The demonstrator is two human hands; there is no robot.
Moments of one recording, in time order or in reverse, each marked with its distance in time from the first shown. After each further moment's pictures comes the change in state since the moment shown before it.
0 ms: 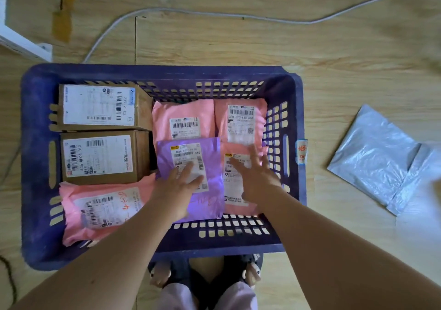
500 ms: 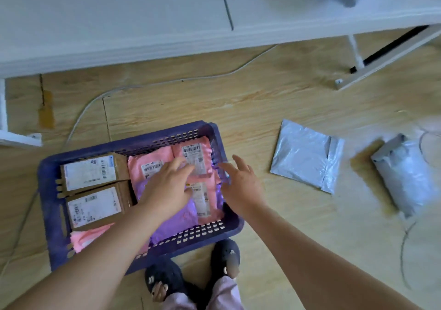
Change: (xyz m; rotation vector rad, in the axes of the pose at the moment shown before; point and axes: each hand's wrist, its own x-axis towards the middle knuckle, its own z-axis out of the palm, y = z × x) left_hand -0.118 0.074 -0.186 -0.252 0.368 0.139; right_hand -0.196 0.046 -0.115 0.574 0.435 0.030
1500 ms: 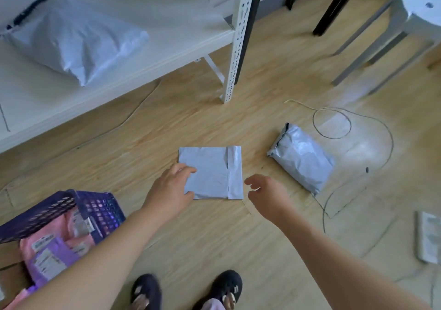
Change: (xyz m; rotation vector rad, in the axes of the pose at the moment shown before) left_hand 0.076 0.484 0.021 0.050 -0.001 0.165; right_hand -0.151 0.417 -0.282 0.434 0.135 0.366
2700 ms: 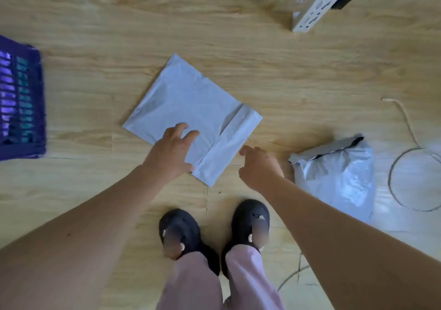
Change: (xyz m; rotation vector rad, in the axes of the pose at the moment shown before) left_hand 0.247 -0.035 0.287 -0.129 -0.046 -0.442; right_hand 0.362 0.125 0.079 -0.825 -0.493 -0.255
